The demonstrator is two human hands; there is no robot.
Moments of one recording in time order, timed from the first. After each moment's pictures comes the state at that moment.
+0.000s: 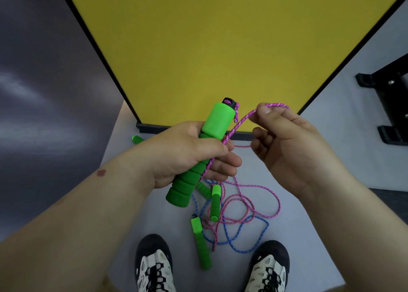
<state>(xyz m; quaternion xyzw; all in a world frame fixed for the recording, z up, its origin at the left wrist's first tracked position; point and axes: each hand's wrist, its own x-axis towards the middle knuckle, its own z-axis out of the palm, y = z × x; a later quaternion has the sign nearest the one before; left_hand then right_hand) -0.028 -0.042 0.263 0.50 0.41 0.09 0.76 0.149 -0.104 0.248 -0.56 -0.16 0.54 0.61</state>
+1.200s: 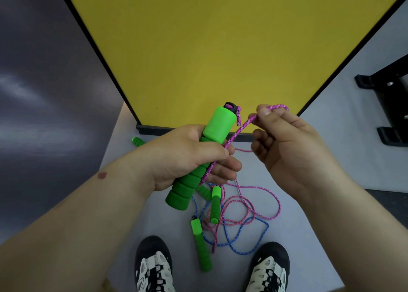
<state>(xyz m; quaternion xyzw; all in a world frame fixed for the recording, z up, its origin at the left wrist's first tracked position) -0.029 -0.043 0.261 0.50 0.39 0.09 0.77 0.147 -0.103 0.248 -0.56 -0.16 0.53 0.62</state>
